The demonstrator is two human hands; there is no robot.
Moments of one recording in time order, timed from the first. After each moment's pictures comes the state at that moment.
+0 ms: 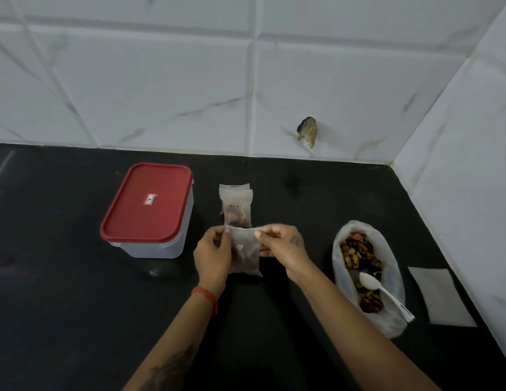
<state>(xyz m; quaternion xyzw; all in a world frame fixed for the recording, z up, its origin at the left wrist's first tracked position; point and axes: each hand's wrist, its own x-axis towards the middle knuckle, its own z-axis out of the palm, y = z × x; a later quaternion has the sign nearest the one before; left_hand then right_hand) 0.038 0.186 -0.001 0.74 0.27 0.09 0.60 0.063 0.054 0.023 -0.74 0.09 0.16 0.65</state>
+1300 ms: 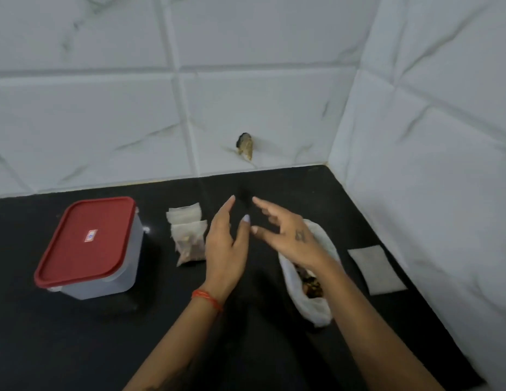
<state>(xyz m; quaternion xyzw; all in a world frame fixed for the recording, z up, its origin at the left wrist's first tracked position) 0.031 0.093 0.072 0.80 -0.03 0.12 0.59 0.044 -0.043 0.090 -0.86 -0.11 0.01 0.49</state>
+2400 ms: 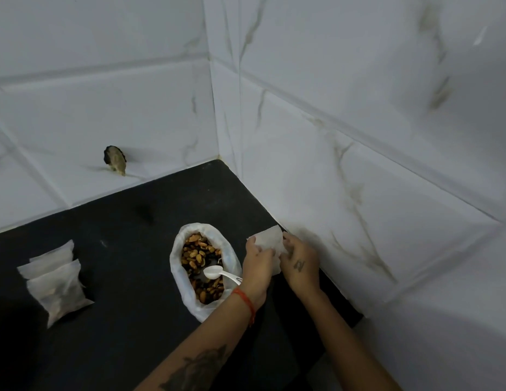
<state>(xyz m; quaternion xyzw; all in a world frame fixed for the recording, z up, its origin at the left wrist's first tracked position) -0.013 -0.133 0.048 0.69 0.05 -0.32 0.65 -0.044 -0.220 0.007 -0.85 0.30 -0.13 0.42</state>
